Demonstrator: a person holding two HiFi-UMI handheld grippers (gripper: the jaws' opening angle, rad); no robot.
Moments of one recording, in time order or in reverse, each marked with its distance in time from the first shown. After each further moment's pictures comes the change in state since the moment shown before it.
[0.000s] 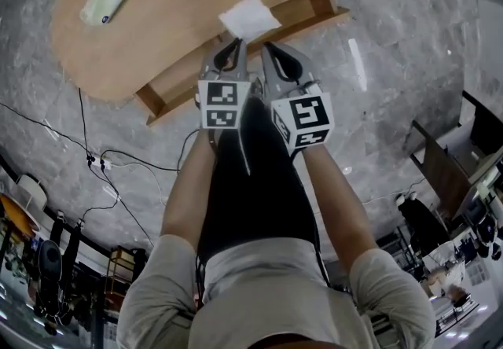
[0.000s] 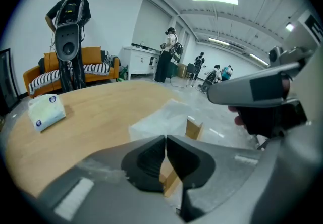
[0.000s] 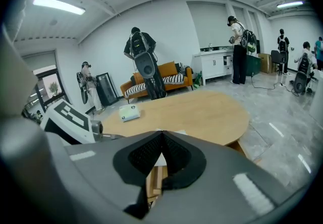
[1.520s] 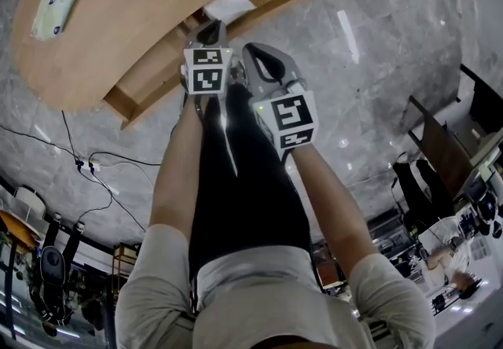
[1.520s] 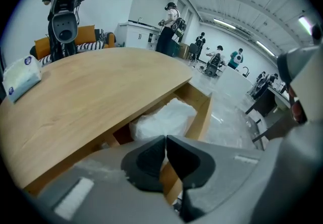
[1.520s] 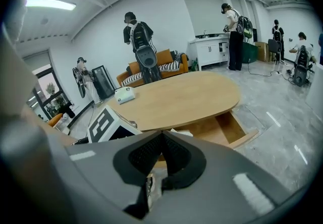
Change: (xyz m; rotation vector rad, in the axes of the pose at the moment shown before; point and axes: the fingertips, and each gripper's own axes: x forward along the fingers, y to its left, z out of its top) left arm 0.106 -0.010 -0.103 -0.025 0.224 -0.008; right arm -0.007 -0.033 -0.091 0.056 0.118 -0.008
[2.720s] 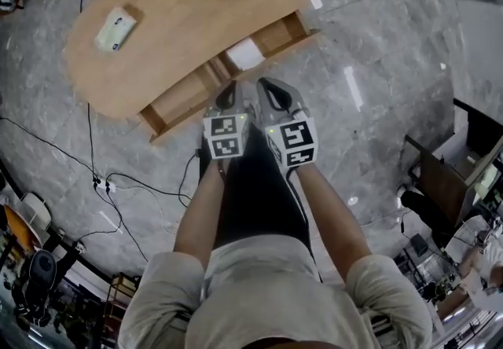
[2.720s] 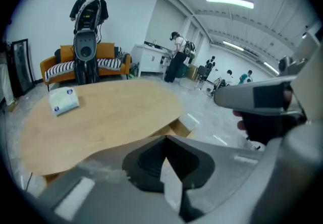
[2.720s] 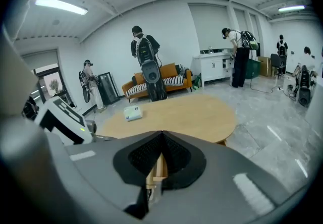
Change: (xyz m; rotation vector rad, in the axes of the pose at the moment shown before) left arm -0.171 -0.053 0.058 -0.130 -0.206 0.085; right arm -0.080 0.033 0.078 -0.079 -0.118 0.009
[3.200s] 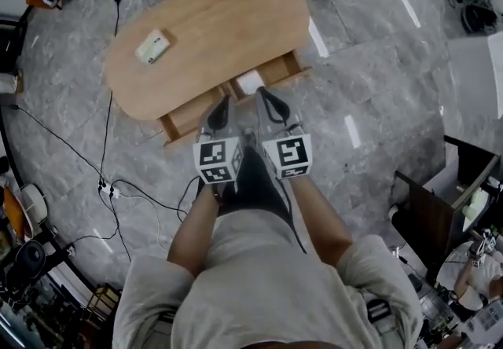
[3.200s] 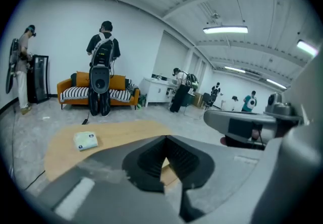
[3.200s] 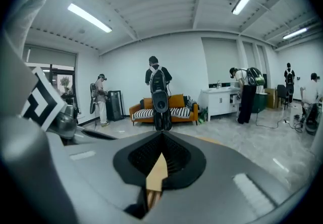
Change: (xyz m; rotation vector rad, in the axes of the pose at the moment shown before) left arm -0.172 -0.038 0.158 -0.029 -0.317 0.085; right arm -0.103 0.050 0.162 -0.163 -0.295 0.040
